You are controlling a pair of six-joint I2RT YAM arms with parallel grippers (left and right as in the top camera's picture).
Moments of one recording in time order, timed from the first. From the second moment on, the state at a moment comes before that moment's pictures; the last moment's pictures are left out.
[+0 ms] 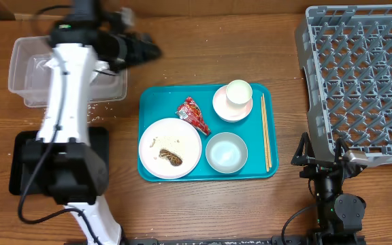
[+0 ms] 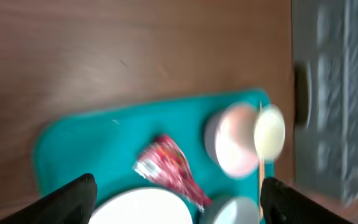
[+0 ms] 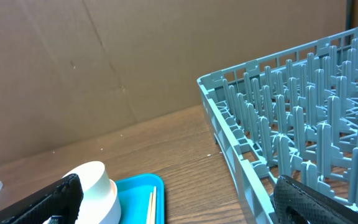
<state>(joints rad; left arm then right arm) -0.06 1.99 1.97 -1.14 0.51 -0.17 0.05 0.01 0.02 -0.02 0.10 0.30</state>
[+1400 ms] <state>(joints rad) -0.28 2.32 1.86 -1.02 0.38 0.19 0.05 0.01 0.02 -0.02 0.10 0.30</state>
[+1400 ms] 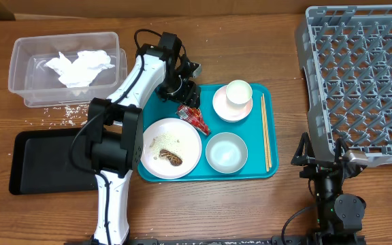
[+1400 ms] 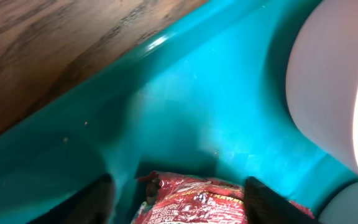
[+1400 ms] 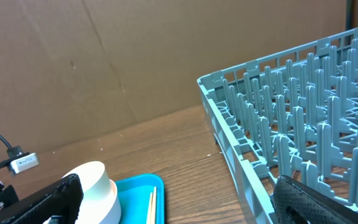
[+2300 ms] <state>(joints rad) -0.27 2.33 2.08 -1.24 0.38 0.09 0.05 0.01 0.02 -0.02 0.10 0.30</state>
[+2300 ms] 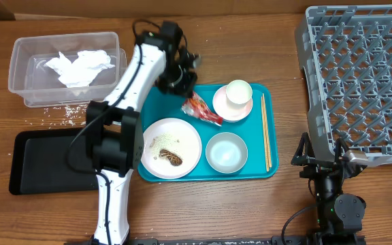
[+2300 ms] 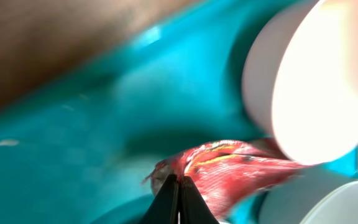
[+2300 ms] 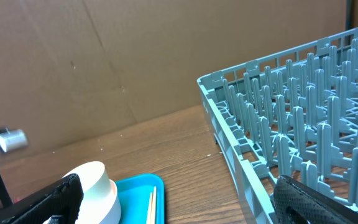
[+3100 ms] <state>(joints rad) 0.19 2.33 2.76 -1.52 0.29 -0.21 0.05 0.01 0.02 -0.02 0.10 0.30</state>
